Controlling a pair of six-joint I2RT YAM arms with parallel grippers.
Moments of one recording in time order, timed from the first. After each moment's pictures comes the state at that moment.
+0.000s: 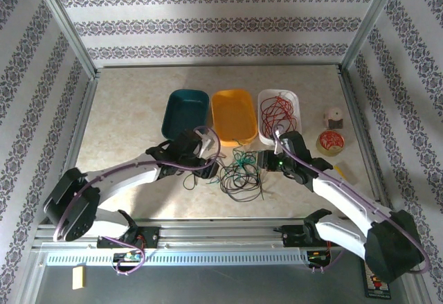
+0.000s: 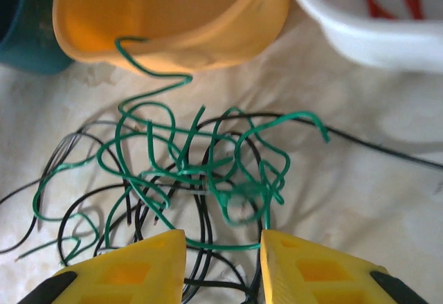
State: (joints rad) left arm -0.71 1.40 0.78 -0.34 0.13 -0.26; right arm 0.44 1.00 0.53 -0.34 -0.18 0.50
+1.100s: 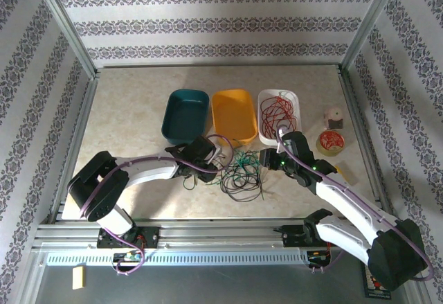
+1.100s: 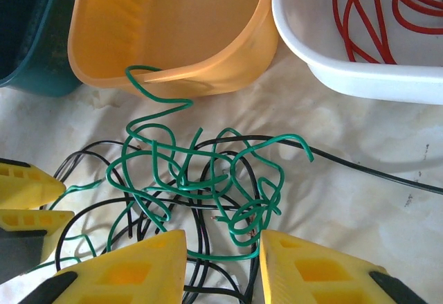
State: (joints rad) left arm -0.77 1.61 0.84 -0.31 0.04 -0.22; right arm 0.44 0.96 0.53 -0.35 -0.15 0.50
